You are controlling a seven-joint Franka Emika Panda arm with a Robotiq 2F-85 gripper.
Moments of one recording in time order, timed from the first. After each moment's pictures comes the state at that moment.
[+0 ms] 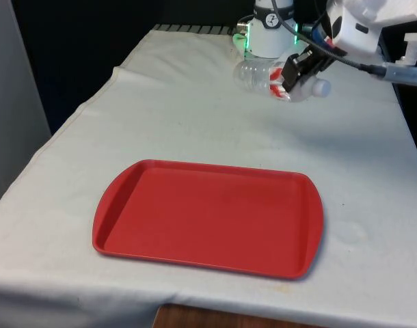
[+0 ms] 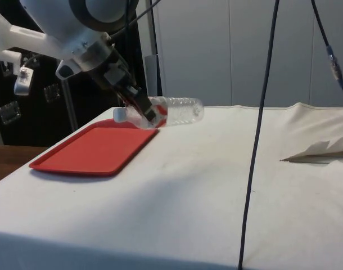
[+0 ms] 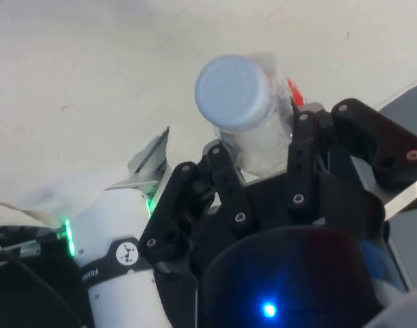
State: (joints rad) arm 0.15 0.49 0.15 -1.71 -0.42 1.70 -0.39
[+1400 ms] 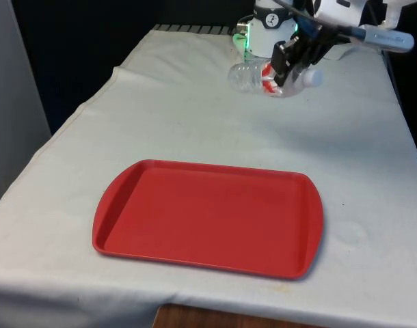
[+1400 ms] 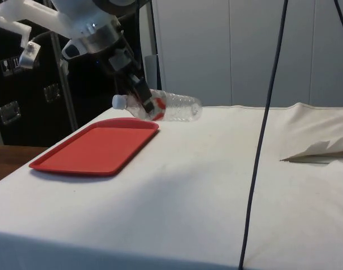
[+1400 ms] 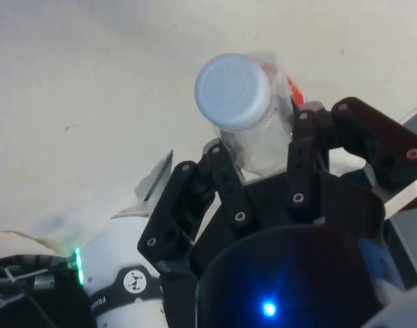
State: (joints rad) arm 0.12 0.37 0.12 -1.83 -0.38 1.85 -0.39
